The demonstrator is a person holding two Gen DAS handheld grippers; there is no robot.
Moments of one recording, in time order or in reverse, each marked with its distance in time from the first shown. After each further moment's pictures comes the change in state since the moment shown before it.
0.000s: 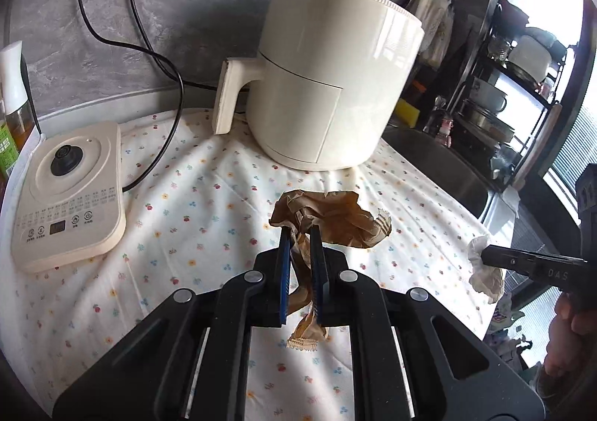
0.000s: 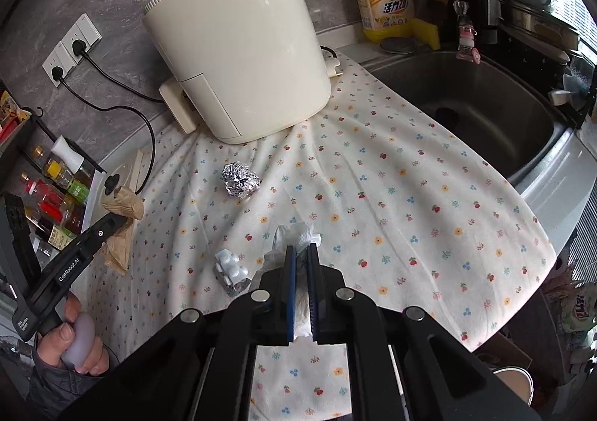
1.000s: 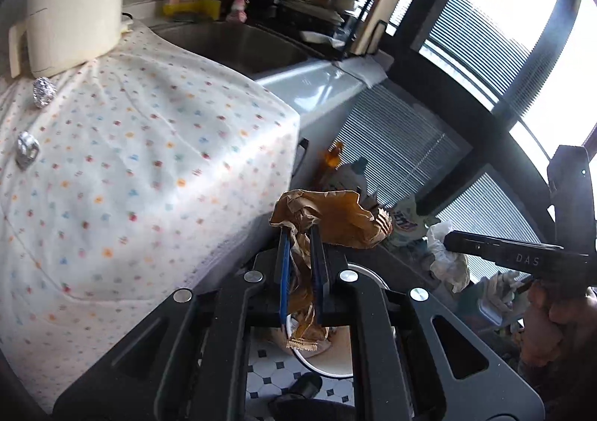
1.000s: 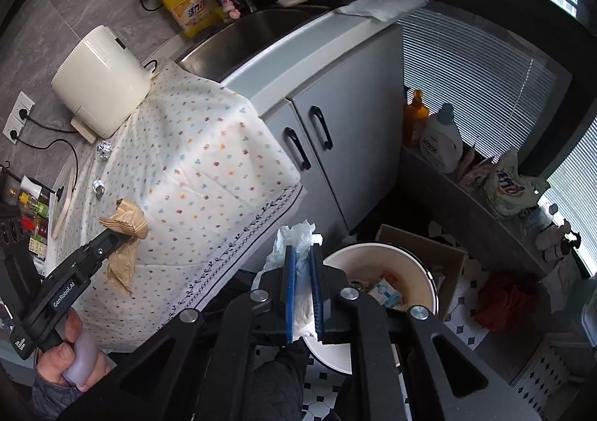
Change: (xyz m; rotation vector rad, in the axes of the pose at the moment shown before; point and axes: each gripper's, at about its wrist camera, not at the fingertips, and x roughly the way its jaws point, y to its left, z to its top) left arm -0.007 -0.318 -0.171 0.197 0.264 -0.321; right arm -0.172 -0.268 -0.187 0.311 0.041 -0.167
